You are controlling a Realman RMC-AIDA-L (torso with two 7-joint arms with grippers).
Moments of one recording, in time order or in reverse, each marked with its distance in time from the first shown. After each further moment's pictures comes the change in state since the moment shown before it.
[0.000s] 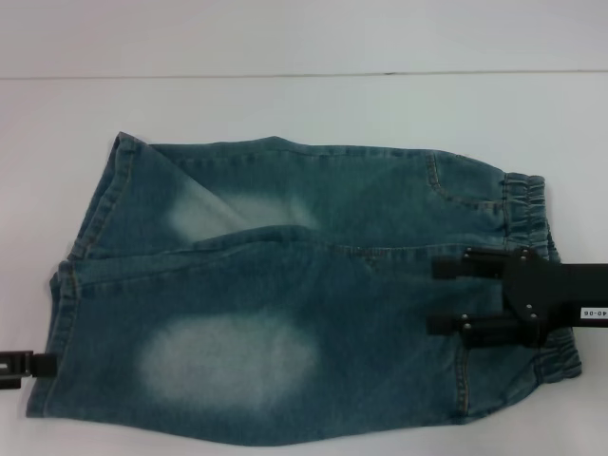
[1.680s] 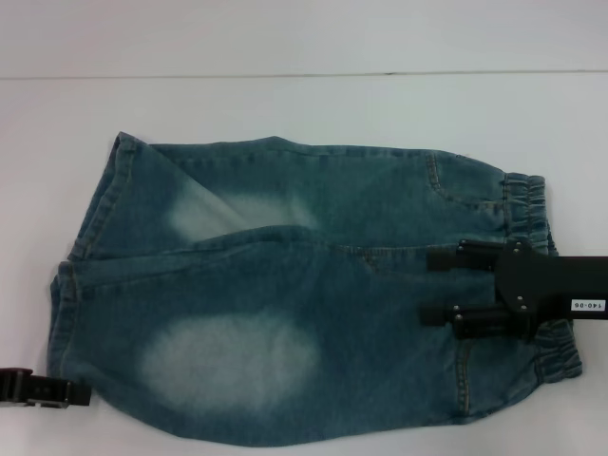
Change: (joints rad) left arm -0.040 -0.057 0.124 -0.001 0.084 -0.068 0.004; right arm 0.015 0.005 0.003 0.007 -0.001 0.026 -0.007
